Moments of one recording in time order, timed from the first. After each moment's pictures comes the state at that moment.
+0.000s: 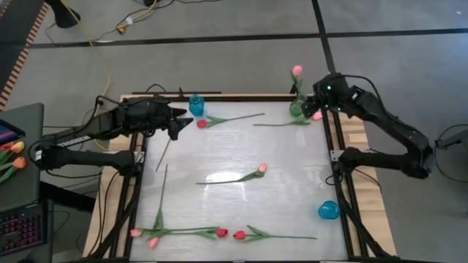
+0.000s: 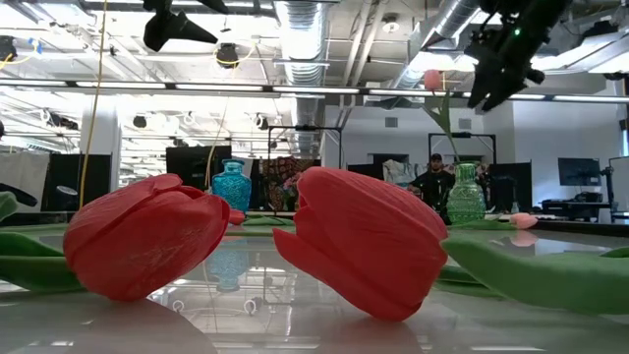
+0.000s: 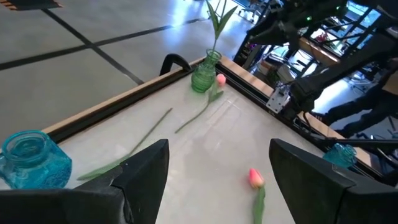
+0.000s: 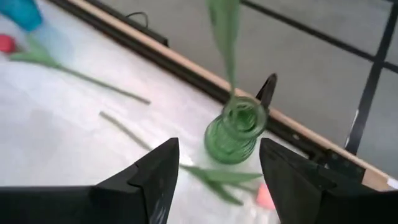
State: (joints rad) left arm 0.29 0.82 0.96 -0.48 -0.14 -0.46; right arm -0.75 0.97 1.04 -0.86 0.20 0.14
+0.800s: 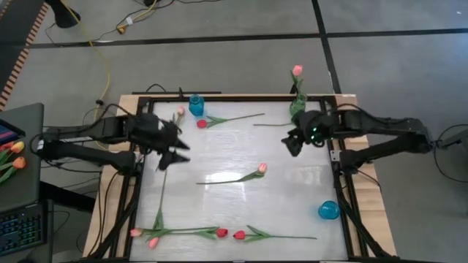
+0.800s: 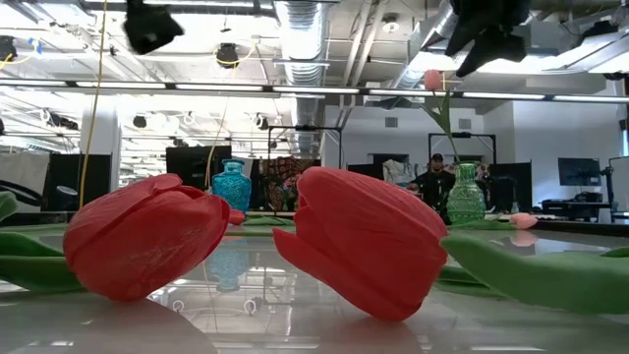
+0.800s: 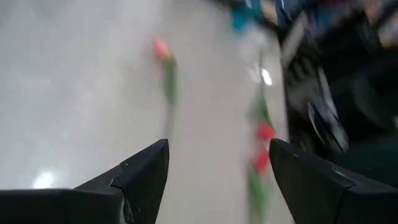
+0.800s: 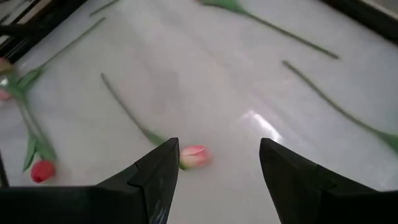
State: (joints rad) left arm 0.06 0.87 0.96 -0.72 0.24 -0.44; right arm -0.06 1.07 1.12 -0.90 0.18 0.63
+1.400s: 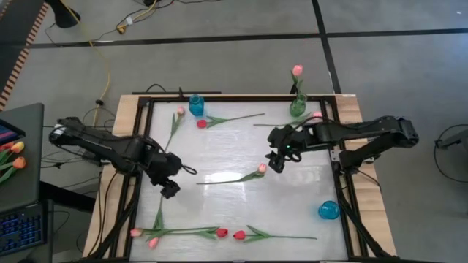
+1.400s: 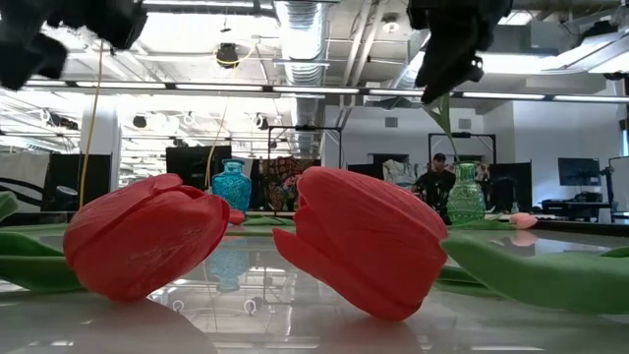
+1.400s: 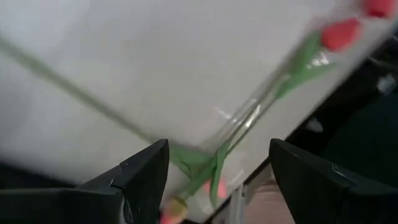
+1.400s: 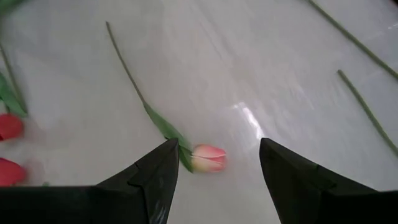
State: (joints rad) left arm -0.27 1.14 0.96 -1.07 0.31 -1.14; right arm 0.05 1.31 1.12 -0.76 0.17 0.46
